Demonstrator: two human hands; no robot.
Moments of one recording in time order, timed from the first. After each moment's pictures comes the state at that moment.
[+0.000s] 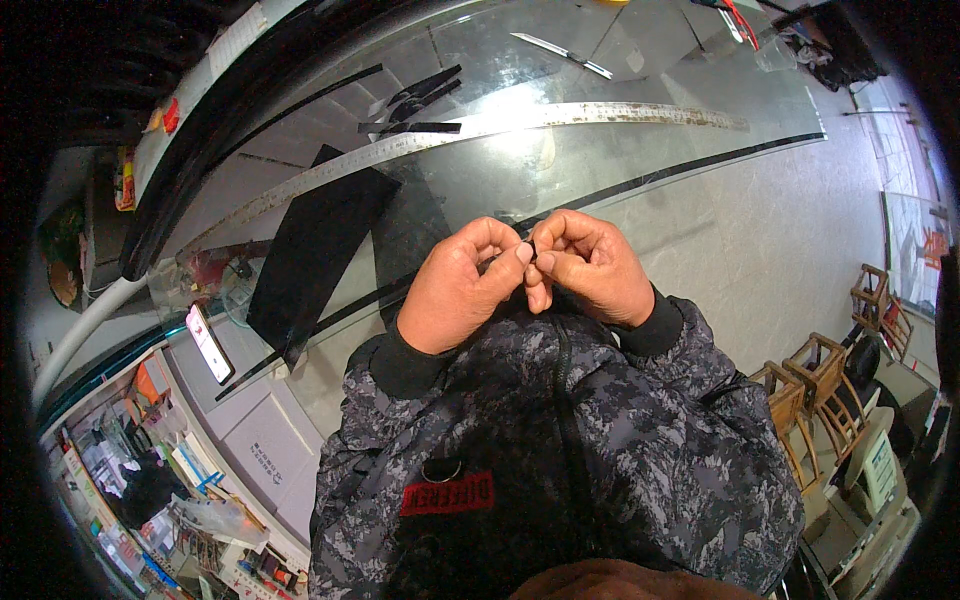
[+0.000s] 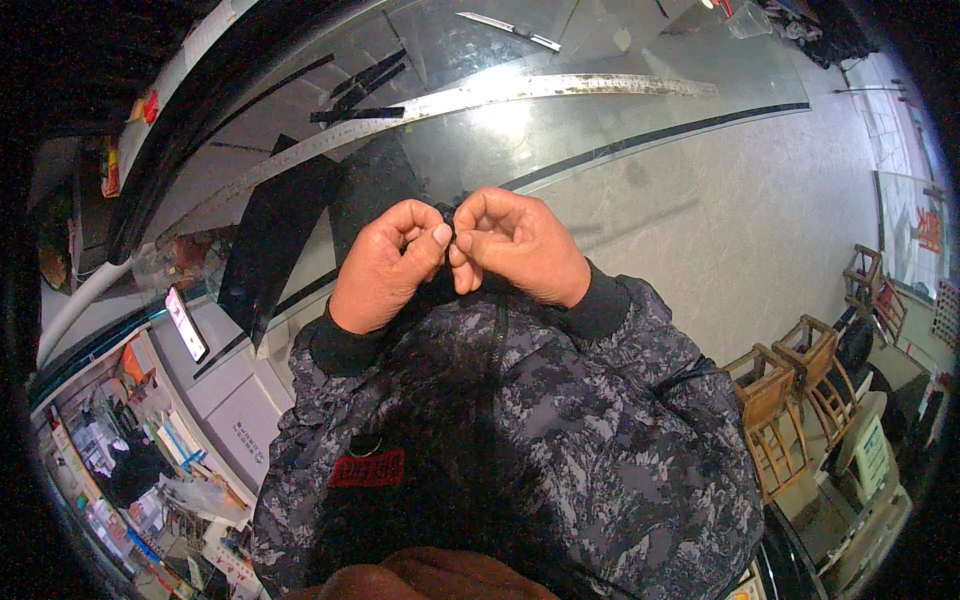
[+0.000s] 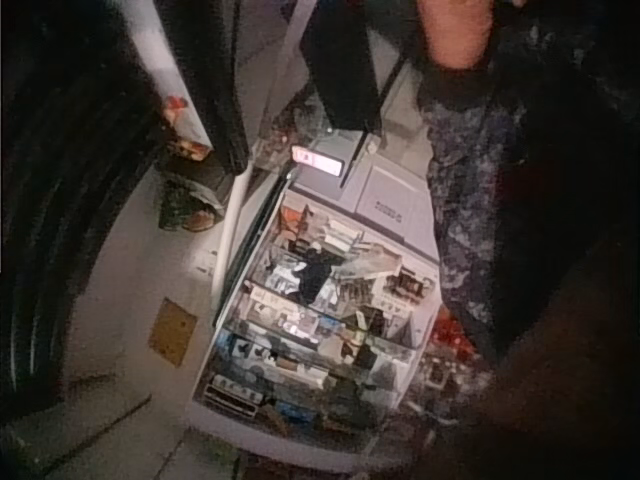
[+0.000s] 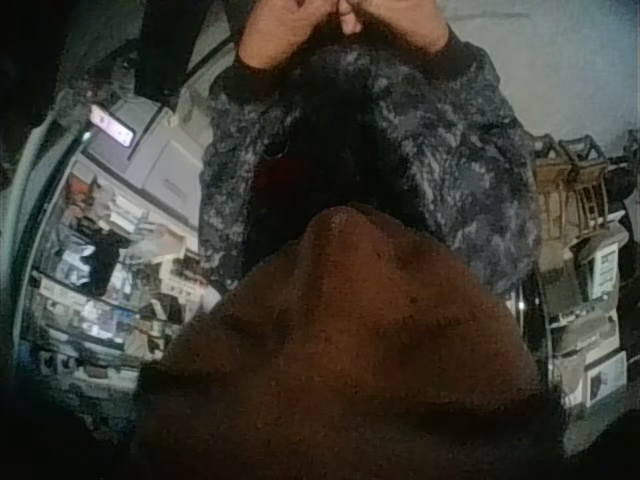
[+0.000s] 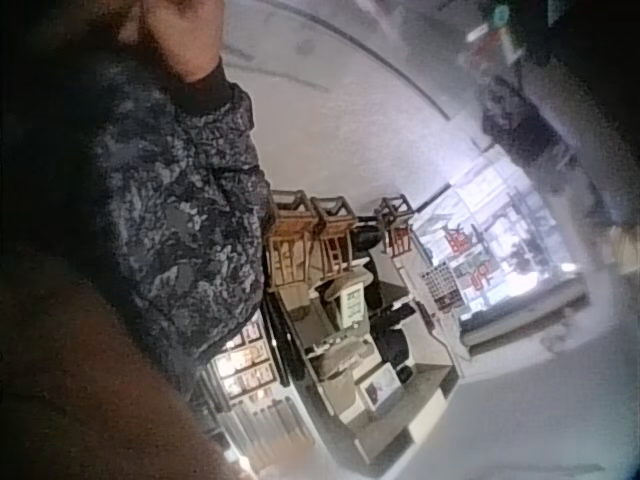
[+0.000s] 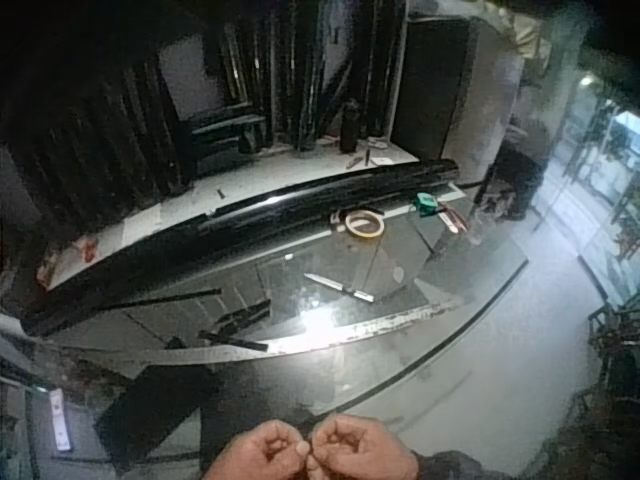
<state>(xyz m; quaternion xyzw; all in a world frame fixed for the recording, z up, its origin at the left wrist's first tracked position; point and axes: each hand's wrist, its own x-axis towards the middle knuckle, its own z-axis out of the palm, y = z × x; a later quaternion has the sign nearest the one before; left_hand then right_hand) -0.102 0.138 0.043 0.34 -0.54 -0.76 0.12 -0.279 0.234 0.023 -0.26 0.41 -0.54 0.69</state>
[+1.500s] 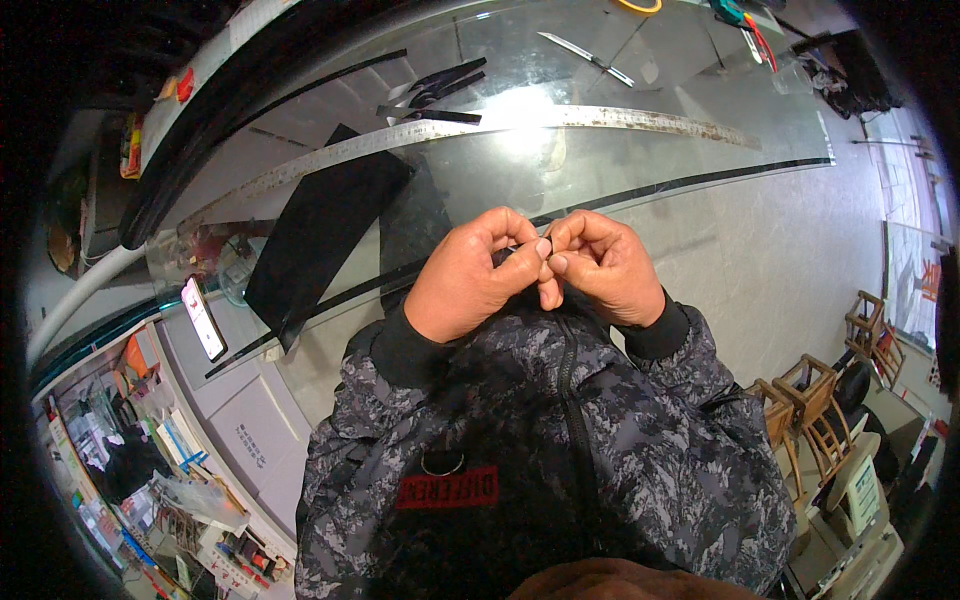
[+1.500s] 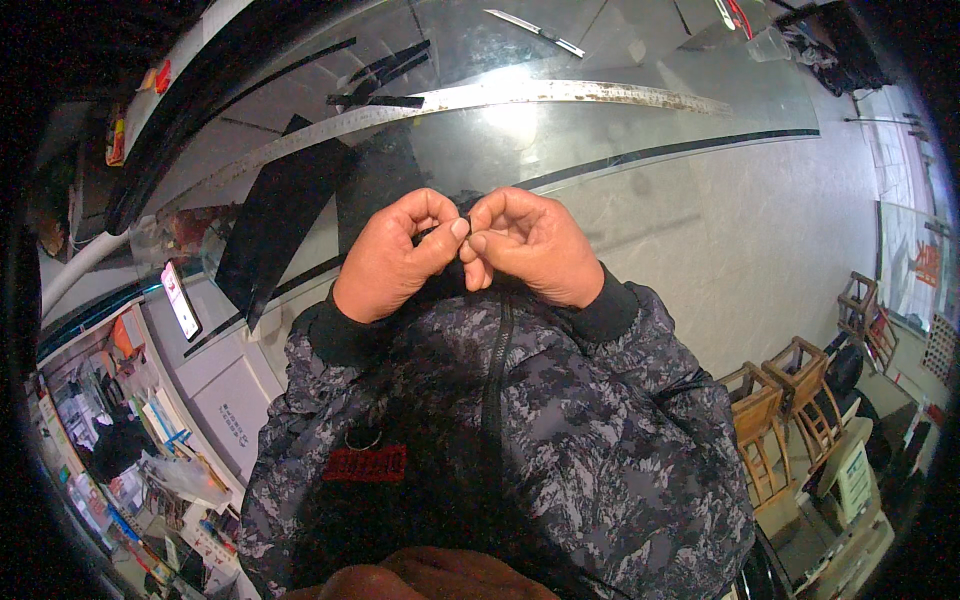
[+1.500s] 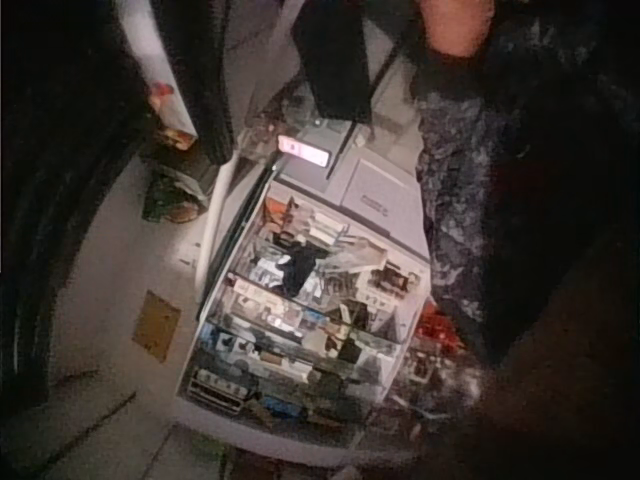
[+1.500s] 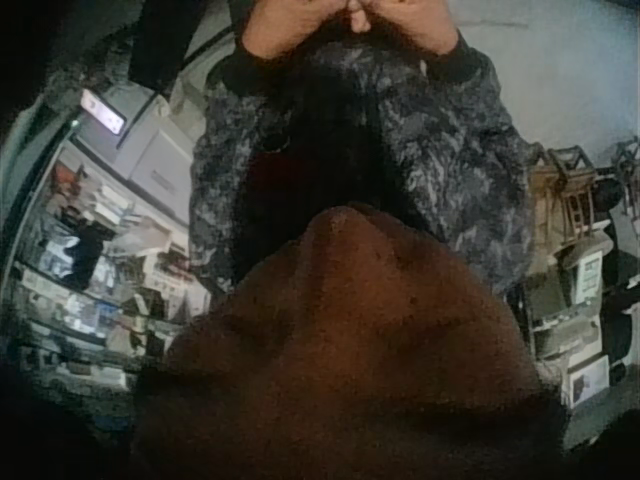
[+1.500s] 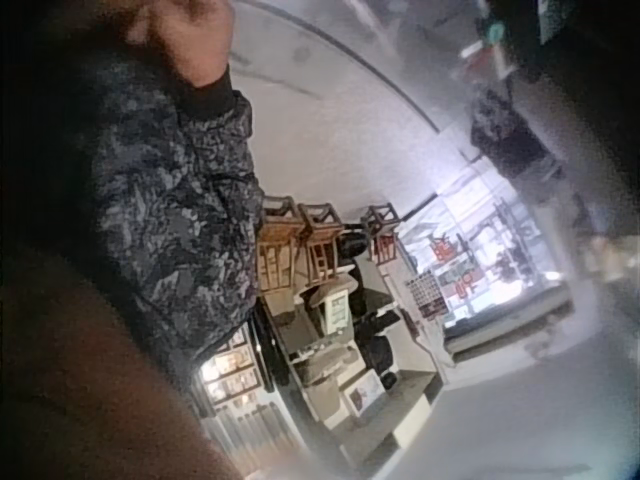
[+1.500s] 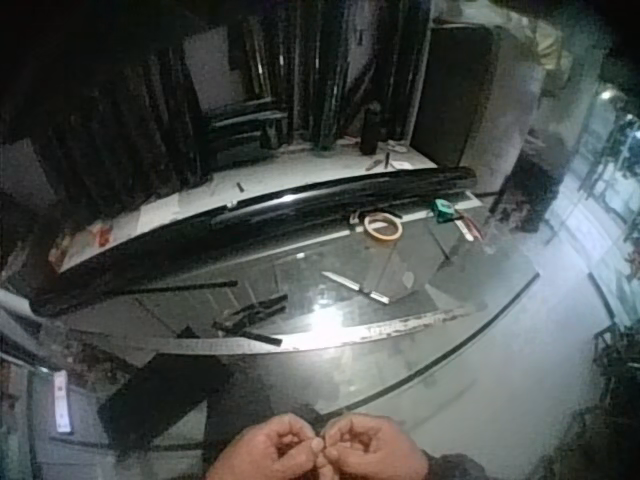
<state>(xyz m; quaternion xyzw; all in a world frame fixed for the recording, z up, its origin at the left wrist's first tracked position) -0.103 0.135 0.056 0.31 -0.56 -0.76 0.12 -0.281 0.235 0.020 -0.26 0.39 -0.54 0.69</state>
